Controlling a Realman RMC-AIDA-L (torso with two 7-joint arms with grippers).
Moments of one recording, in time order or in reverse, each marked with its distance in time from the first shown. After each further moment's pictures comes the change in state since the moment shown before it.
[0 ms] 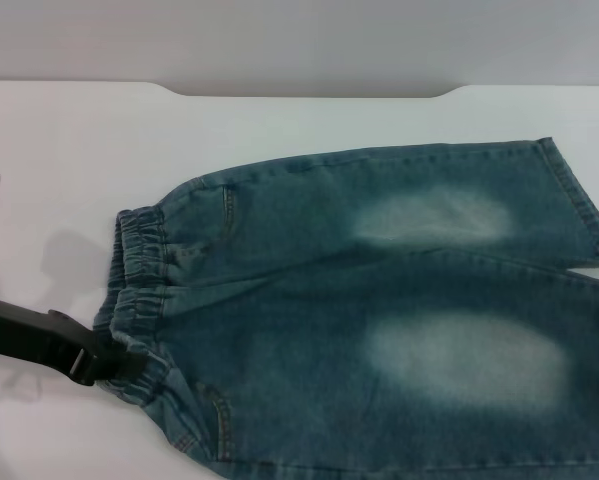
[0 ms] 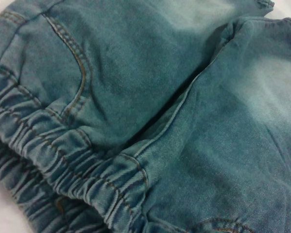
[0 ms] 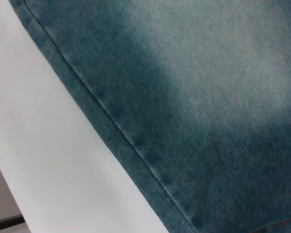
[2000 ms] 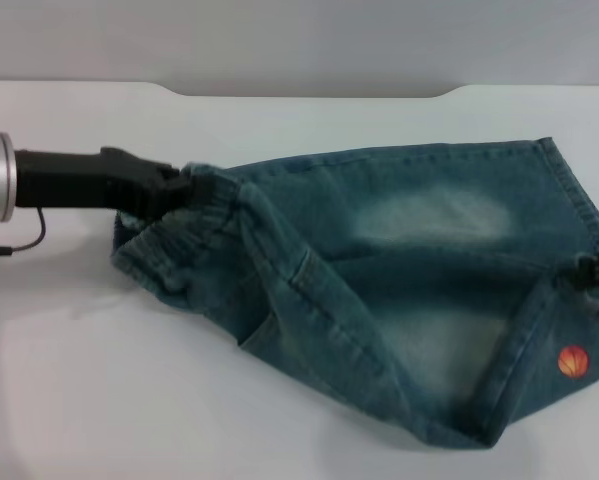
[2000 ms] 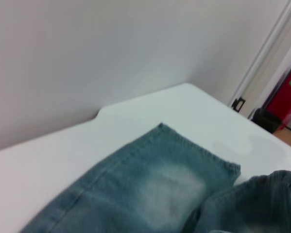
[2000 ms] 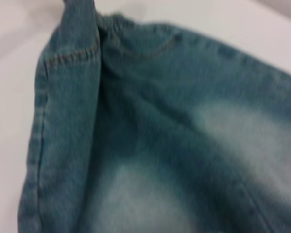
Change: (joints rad) left arm -0.036 -0.005 0.008 0.043 -0.368 -0.184 0.079; right arm -0.068 -0.013 0.138 -0.140 0.479 0.120 -0.113
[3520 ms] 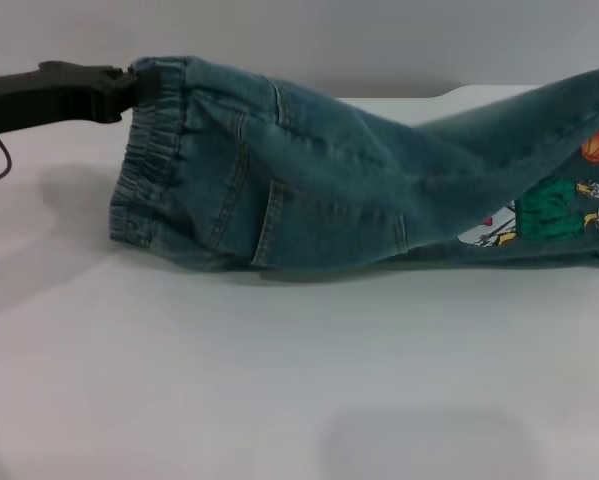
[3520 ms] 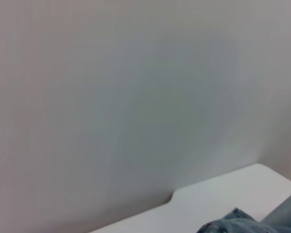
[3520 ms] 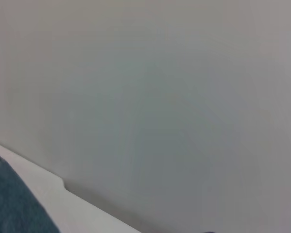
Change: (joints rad) left arm 0.054 0.000 -0.002 0.048 -0.140 -0.253 0.015; right arm -0.127 0.036 0.264 -0.062 0.445 0.275 -0.159
